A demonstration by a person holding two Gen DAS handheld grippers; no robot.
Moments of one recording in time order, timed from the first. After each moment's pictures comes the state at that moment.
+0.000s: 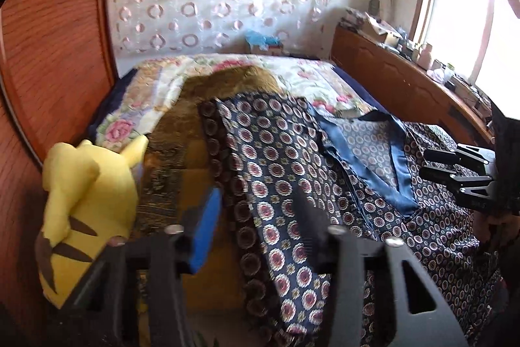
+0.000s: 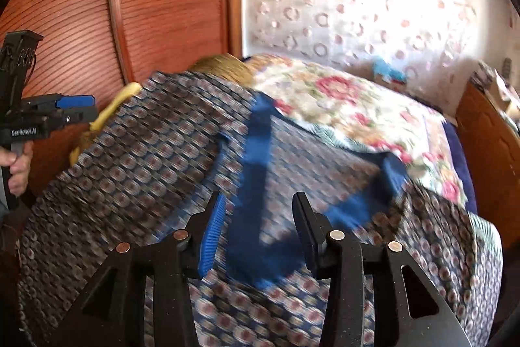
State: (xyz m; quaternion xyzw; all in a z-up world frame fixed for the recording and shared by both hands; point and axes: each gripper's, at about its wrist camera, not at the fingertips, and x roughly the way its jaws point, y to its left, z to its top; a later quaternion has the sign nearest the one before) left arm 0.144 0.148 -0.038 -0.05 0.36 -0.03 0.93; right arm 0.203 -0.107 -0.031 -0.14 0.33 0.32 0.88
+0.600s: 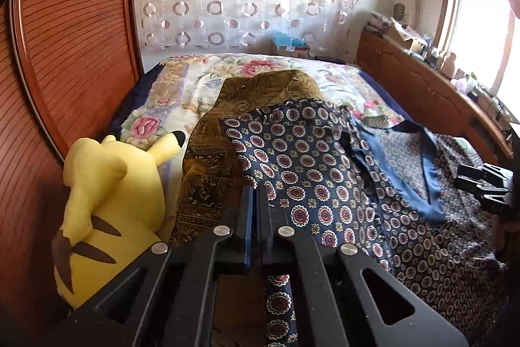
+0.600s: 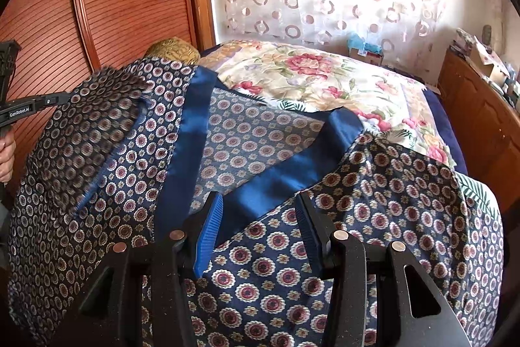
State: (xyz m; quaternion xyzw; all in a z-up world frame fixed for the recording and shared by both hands) left arm 0.146 0.179 -0.030 -0.06 0.35 0.03 0.93; right arm 0.220 -0.150 -0.039 -0.10 0.36 0.28 0.88
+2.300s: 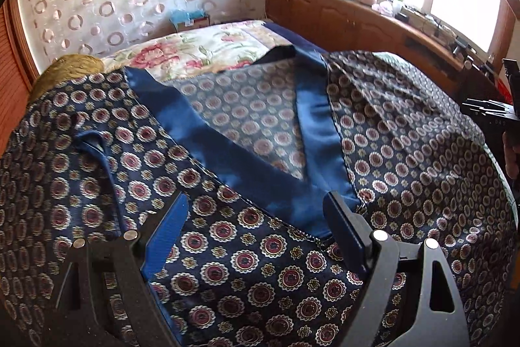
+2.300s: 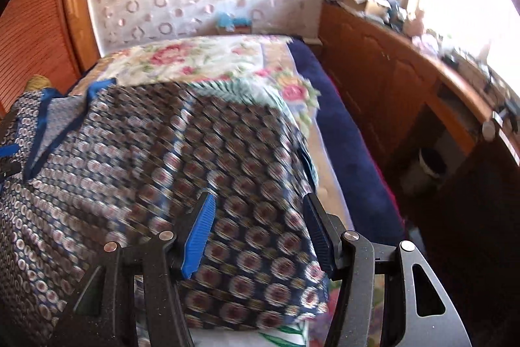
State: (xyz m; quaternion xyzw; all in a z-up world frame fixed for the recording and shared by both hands) left arm 0.202 -0.022 -0.088 0.05 0.41 -0.14 0.90; right arm 0.180 -0.392 -0.040 -0.04 0.42 0.05 0.91
